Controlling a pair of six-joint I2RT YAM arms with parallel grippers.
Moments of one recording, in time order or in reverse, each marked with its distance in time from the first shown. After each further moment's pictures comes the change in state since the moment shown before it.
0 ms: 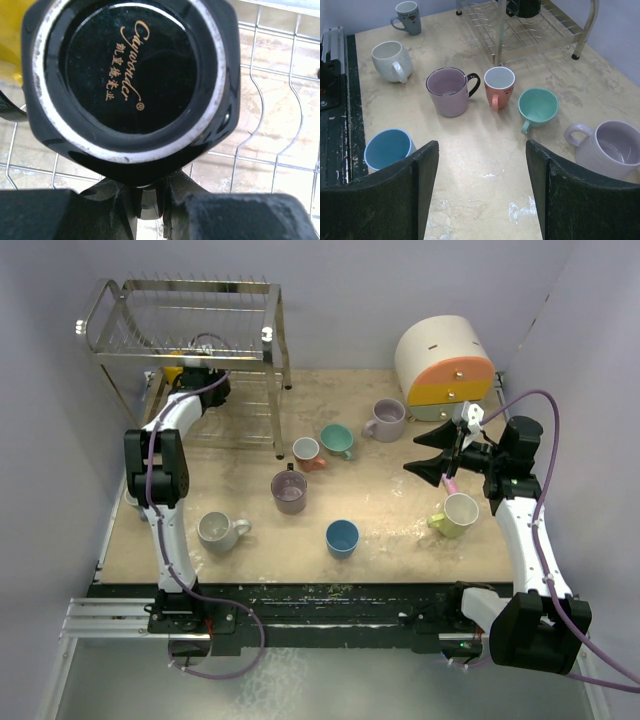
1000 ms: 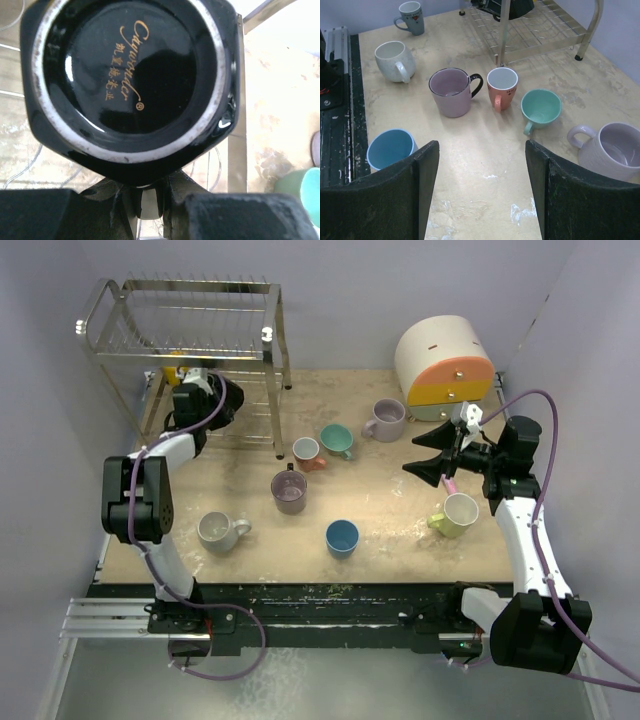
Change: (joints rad) left arm -0.004 -0.385 -0.628 0.446 0.226 -0.280; right arm 0.008 0.000 0.000 -0.001 -0.004 0.001
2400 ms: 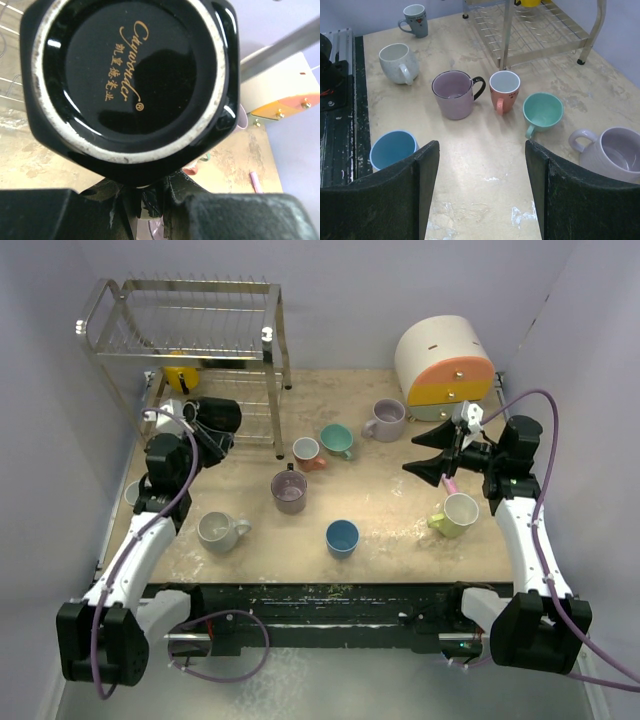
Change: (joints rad) left arm -0.117 -0.846 -0.455 -0.134 -0.039 -0.226; right arm 0.000 0.000 0.000 0.032 -0.018 0.027
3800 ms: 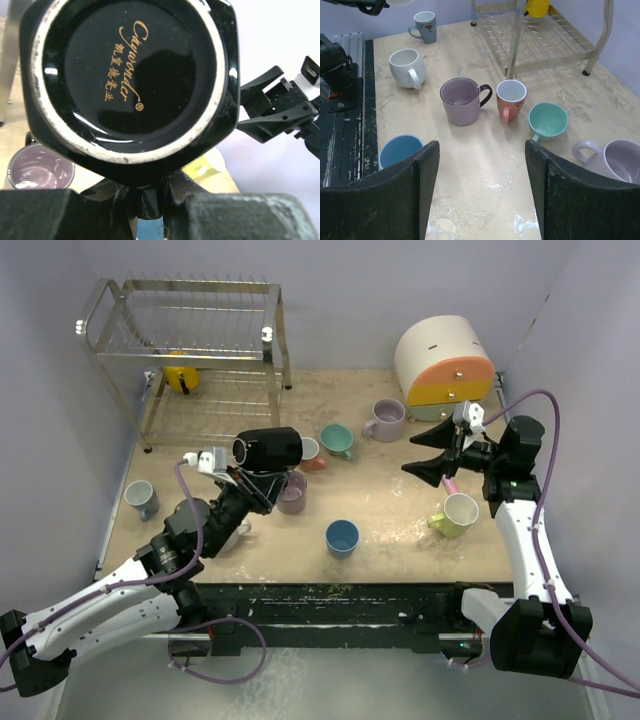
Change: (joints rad) left arm -0.842 -0.335 -0.079 -0.001 -0.542 0.006; right arm 0.012 -0.024 0.000 0.052 -0.027 0.060
